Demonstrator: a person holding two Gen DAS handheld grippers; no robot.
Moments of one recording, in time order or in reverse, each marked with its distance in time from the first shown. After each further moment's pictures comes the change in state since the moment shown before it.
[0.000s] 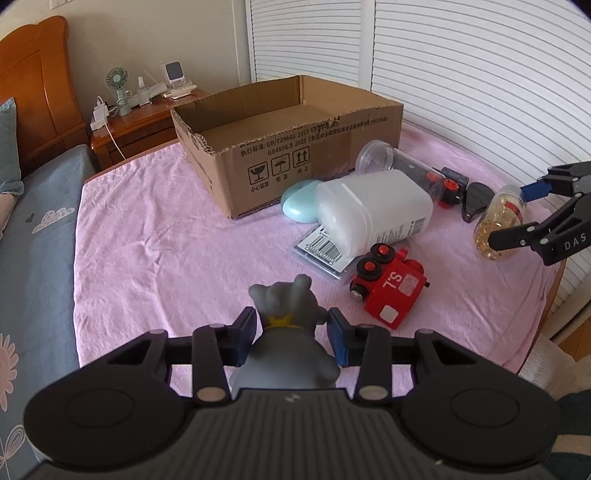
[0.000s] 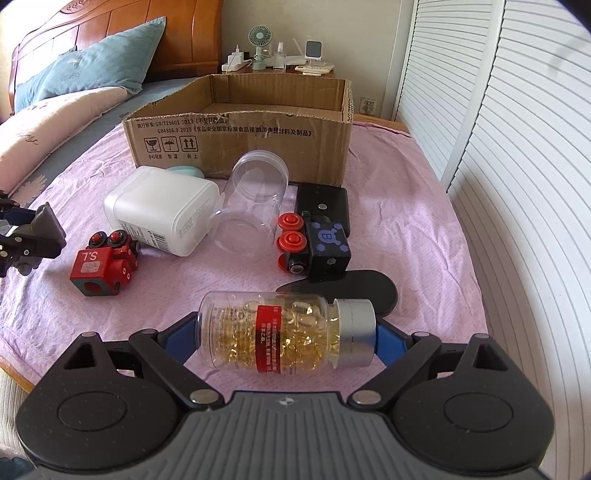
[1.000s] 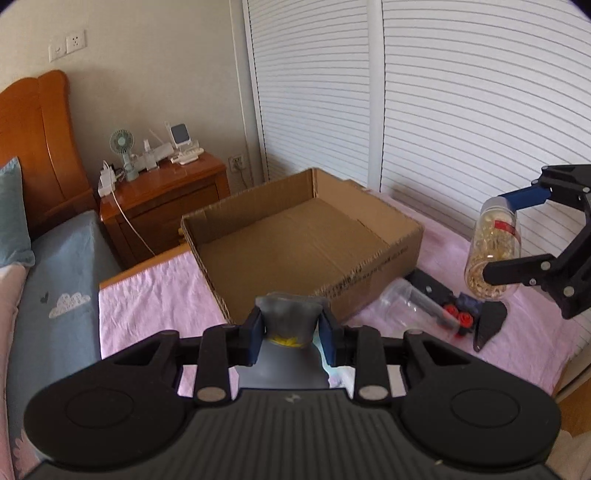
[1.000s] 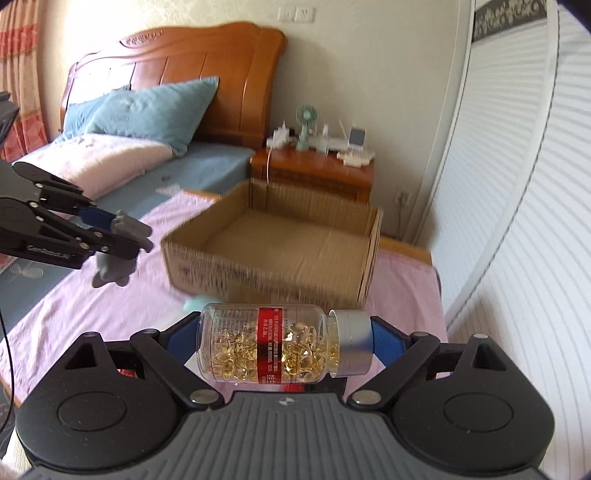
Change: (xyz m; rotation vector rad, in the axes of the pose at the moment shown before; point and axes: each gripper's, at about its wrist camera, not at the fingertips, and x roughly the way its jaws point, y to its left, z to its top) left arm -0.010 0.009 0.129 0.038 -0.139 0.049; right arm -0.039 -0.001 0.111 -0.164 -0.236 0.088
